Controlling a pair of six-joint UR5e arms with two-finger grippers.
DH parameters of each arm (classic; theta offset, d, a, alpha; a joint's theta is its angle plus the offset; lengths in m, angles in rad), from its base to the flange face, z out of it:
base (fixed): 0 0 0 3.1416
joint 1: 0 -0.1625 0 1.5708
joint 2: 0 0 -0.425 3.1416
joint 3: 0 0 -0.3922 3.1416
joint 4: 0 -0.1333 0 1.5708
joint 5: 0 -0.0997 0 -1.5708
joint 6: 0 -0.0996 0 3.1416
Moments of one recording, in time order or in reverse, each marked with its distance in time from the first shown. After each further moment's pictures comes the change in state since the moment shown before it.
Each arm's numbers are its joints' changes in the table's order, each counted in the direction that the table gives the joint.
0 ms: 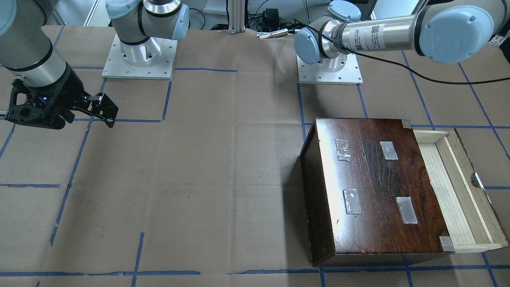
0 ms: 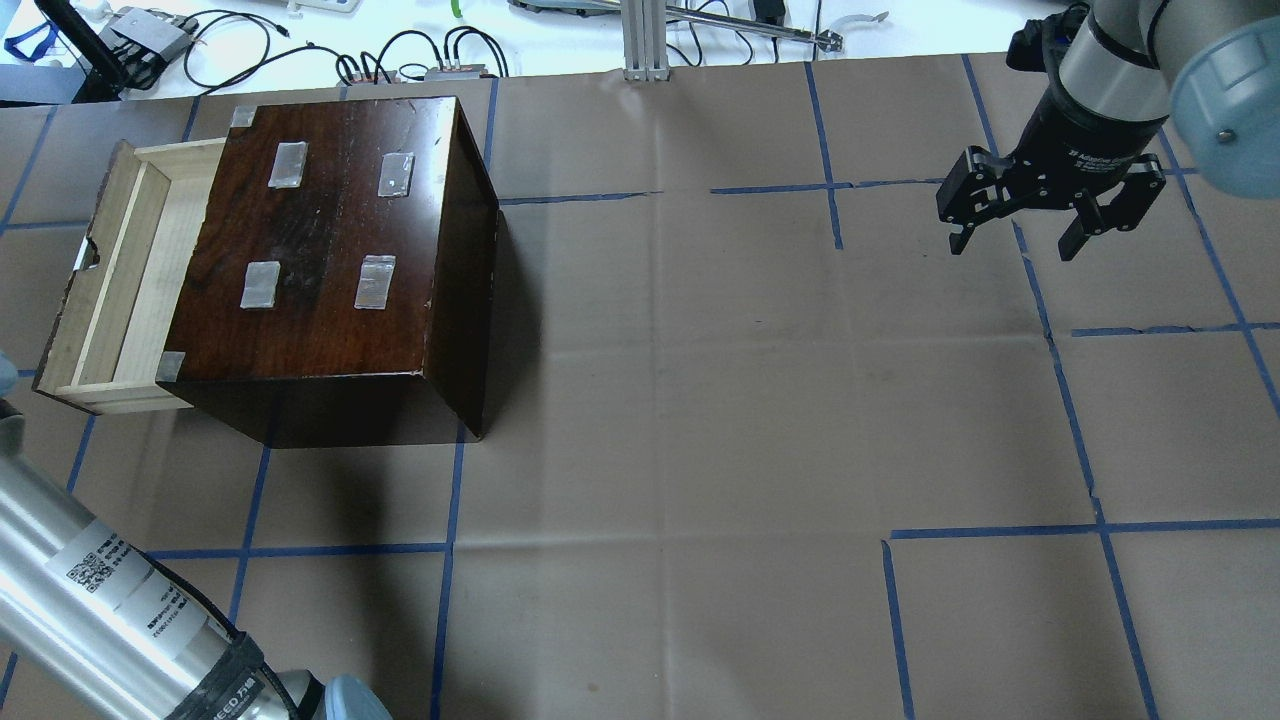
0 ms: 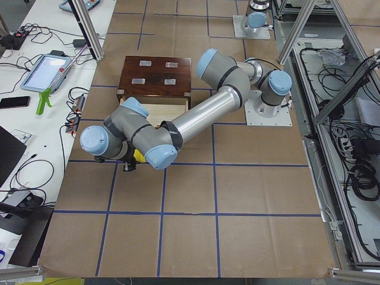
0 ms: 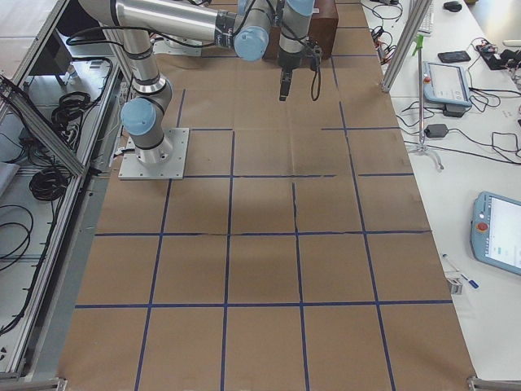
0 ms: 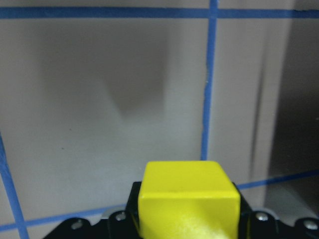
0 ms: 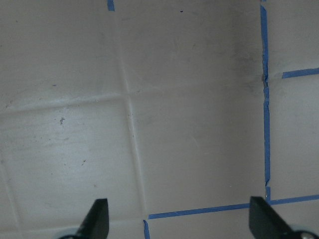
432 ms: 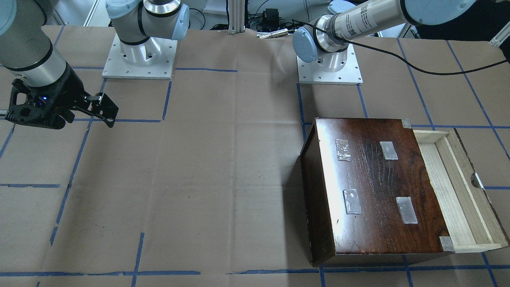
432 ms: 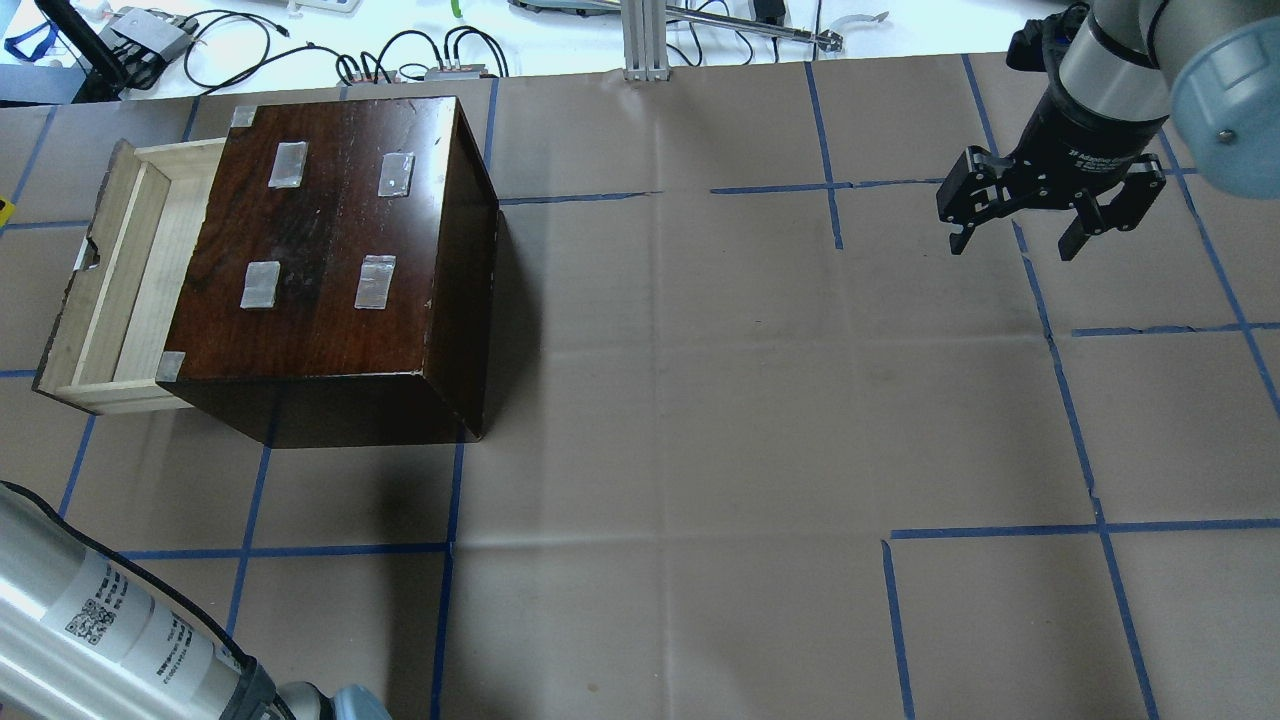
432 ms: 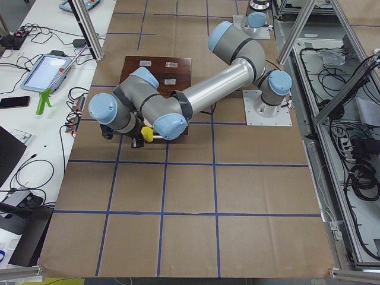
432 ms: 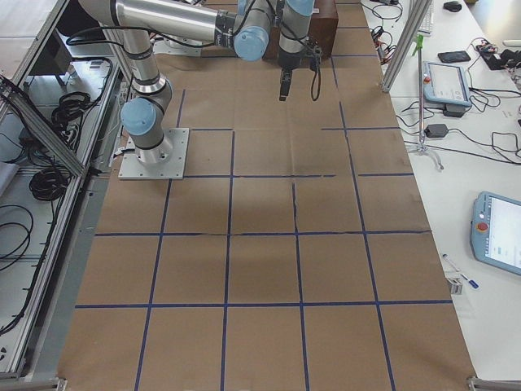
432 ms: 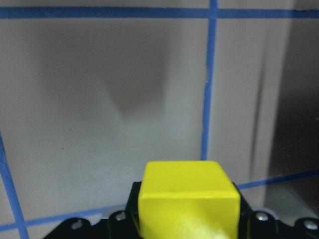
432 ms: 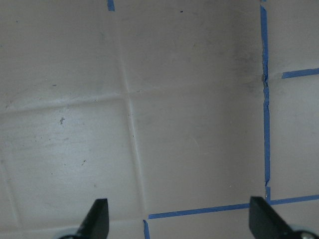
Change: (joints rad) left arm 0.061 -0.230 -0.322 -0.114 0.001 0.109; right arm 0.000 0.000 0.000 0.000 0.000 0.001
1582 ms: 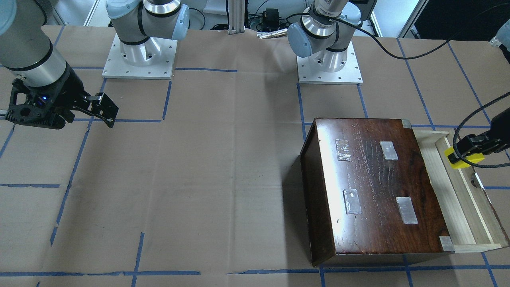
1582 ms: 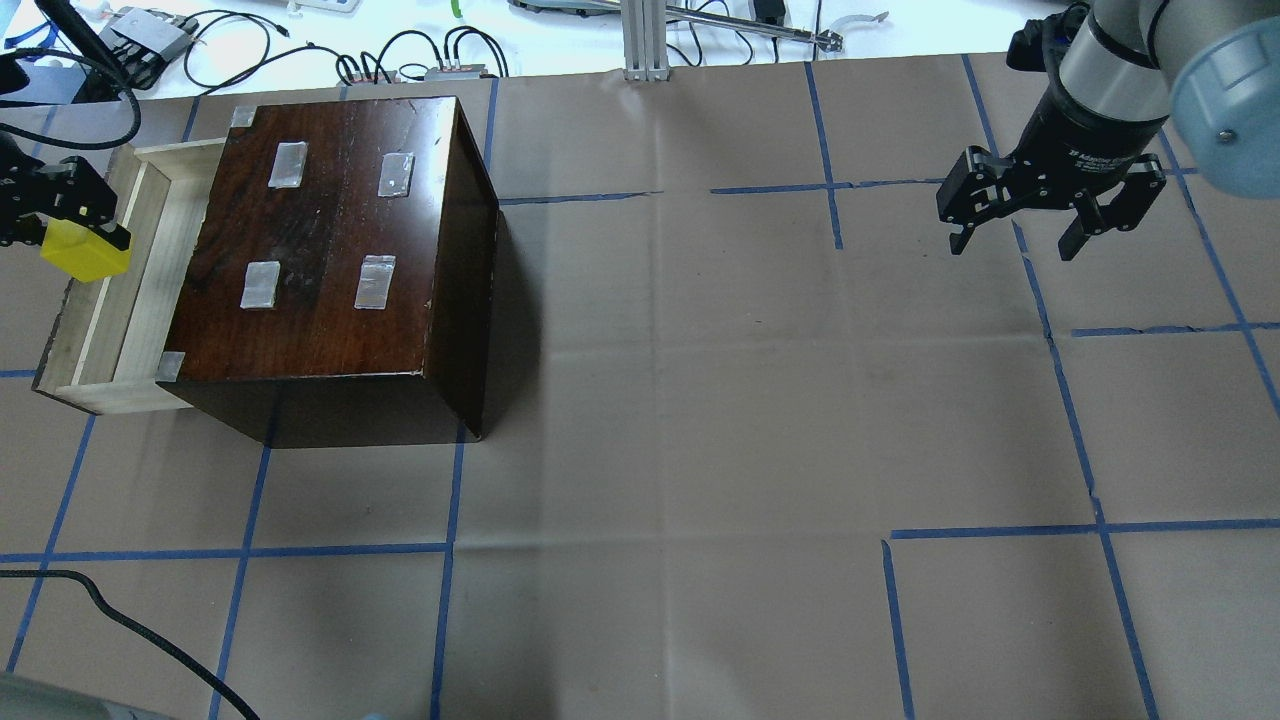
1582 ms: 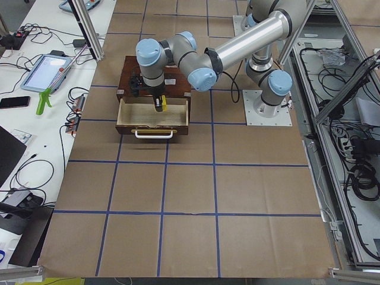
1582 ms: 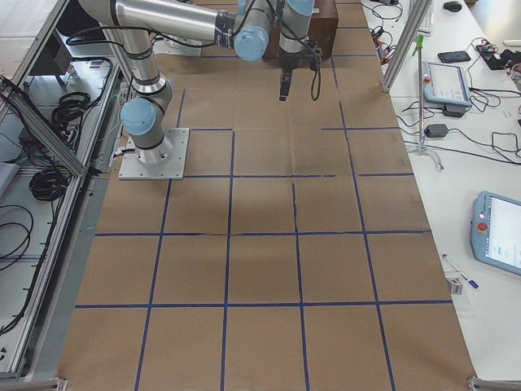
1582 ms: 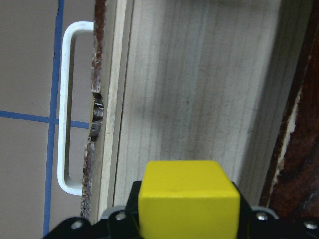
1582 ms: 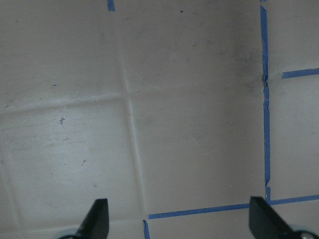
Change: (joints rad) left arm 0.154 -0.402 -0.635 -0.482 -0.020 0.265; right arm 0.000 0.001 0.000 0.000 0.000 0.000
